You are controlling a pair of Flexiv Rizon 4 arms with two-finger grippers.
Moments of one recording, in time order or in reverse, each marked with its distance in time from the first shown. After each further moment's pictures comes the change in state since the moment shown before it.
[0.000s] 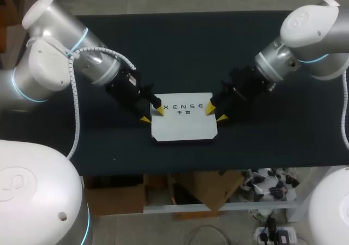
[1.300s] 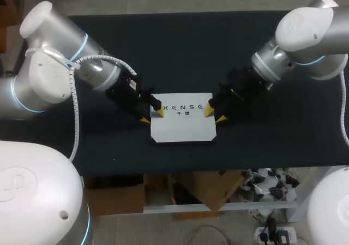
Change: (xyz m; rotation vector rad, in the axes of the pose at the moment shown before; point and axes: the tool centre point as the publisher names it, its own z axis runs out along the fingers) left arm -0.004 -0.001 0.002 0.092 -0.023 0.061; right arm -0.001 -0.002 0.004 -0.006 -0.059 -0.046
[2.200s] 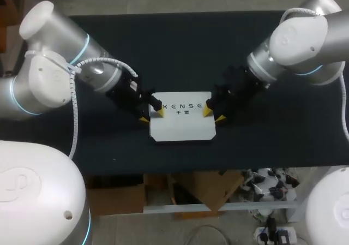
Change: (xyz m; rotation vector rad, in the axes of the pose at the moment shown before) left arm 0.000 0.001 -0.005 0.044 -0.040 0.058; right arm 0.000 0.003 0.002 -0.077 -0.075 -0.044
